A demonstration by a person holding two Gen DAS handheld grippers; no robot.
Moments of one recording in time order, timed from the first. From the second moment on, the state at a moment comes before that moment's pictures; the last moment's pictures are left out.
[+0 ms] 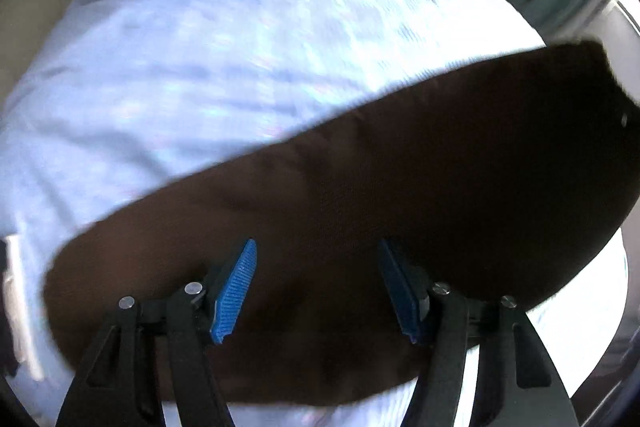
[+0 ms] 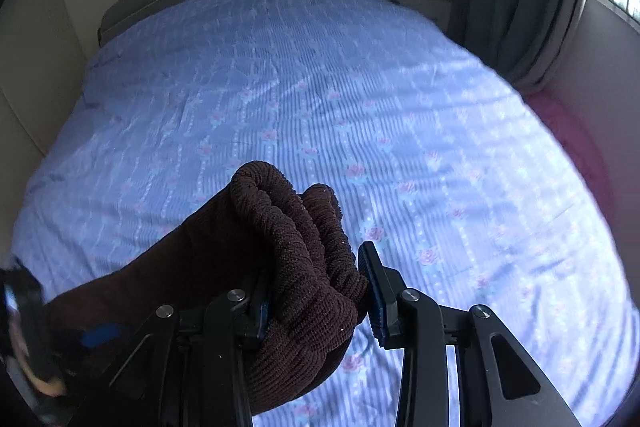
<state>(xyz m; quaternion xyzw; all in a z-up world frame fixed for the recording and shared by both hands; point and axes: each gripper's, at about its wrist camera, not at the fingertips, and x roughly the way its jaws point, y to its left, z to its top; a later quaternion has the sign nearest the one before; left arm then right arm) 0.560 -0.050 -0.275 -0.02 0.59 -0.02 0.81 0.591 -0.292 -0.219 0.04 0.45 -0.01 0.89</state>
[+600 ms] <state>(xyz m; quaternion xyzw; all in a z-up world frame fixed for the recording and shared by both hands) 0.450 0.172 -0.153 -0.11 0.56 0.06 0.82 0.528 -0.064 -0.126 -0.11 0.44 0.04 0.89</state>
